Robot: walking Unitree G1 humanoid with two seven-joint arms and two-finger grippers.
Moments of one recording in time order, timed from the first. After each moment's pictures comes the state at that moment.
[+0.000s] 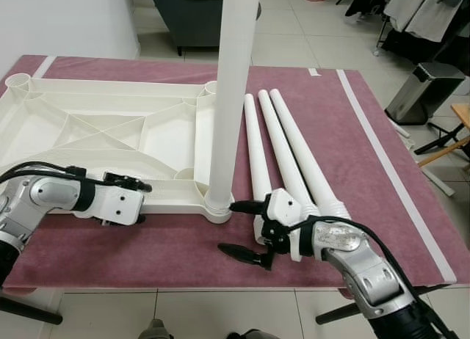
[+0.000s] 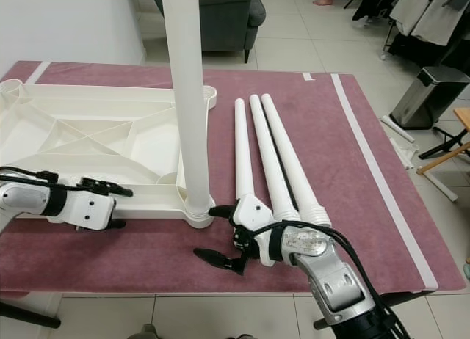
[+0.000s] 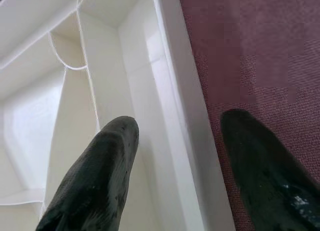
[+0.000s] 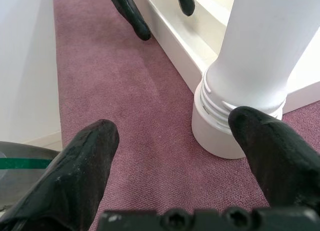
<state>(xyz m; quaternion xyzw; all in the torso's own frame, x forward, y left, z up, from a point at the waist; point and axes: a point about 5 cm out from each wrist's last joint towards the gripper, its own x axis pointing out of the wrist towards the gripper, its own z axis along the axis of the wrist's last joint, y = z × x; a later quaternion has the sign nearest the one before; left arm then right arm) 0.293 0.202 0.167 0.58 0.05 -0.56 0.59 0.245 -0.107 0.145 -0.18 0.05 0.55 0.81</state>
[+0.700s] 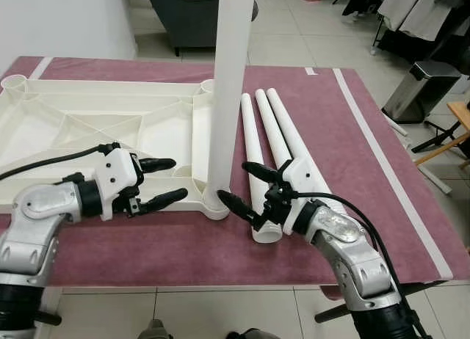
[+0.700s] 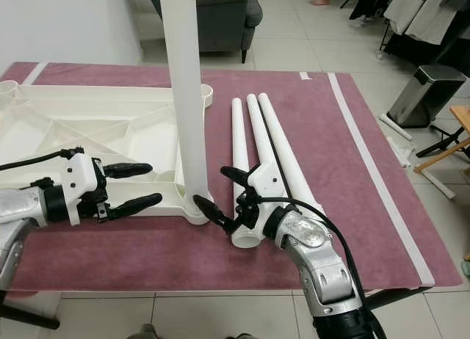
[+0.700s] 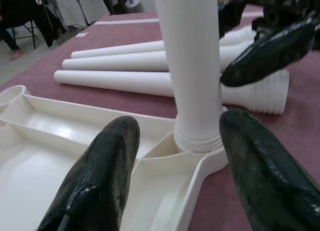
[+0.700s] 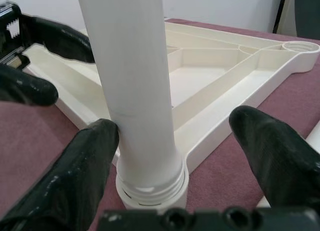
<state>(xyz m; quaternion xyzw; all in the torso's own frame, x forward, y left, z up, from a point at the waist) 0.261 0.169 0.188 0.20 -0.05 -0.53 0.82 0.263 -0.110 0.170 -0.05 -0.04 0.39 0.92</state>
